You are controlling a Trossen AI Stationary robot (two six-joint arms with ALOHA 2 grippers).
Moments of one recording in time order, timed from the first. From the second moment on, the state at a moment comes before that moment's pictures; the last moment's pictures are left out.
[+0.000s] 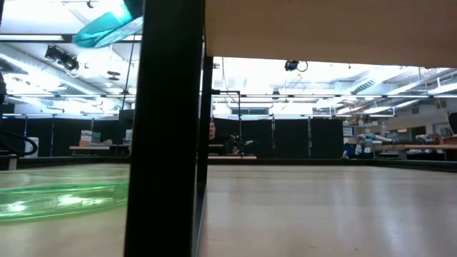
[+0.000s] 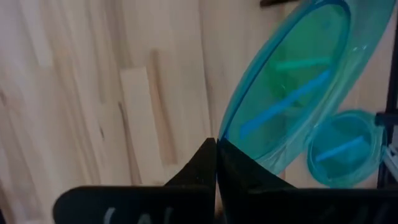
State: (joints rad) left arm 0.09 1.60 1.76 -1.57 0.09 0.19; right arm 0.68 1.11 1.11 -1.08 0.27 0.65
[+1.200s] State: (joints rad) left arm -0.11 1.70 1.92 -1.10 0.28 -0.72; right arm 0.68 1.11 1.11 -1.07 0.27 0.65
